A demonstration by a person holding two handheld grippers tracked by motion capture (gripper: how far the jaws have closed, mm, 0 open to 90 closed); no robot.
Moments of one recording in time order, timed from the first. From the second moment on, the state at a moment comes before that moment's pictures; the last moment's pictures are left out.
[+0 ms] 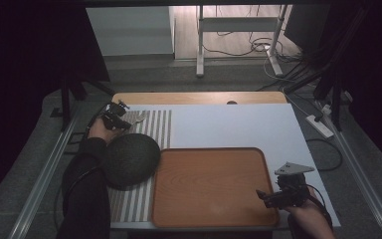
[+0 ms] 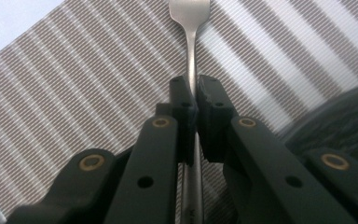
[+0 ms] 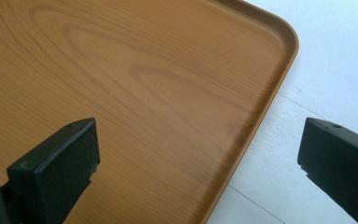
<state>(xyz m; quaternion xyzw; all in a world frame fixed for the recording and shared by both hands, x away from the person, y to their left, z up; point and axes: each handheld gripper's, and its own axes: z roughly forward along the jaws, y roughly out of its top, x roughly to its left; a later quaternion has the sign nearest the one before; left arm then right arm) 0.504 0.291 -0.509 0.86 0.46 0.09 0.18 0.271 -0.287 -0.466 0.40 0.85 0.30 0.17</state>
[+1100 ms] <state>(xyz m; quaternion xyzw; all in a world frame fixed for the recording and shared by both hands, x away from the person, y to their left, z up) 0.452 0.258 -0.493 0.86 0.44 0.04 0.24 0.271 -0.285 -0.467 0.40 0.85 0.30 0.18</state>
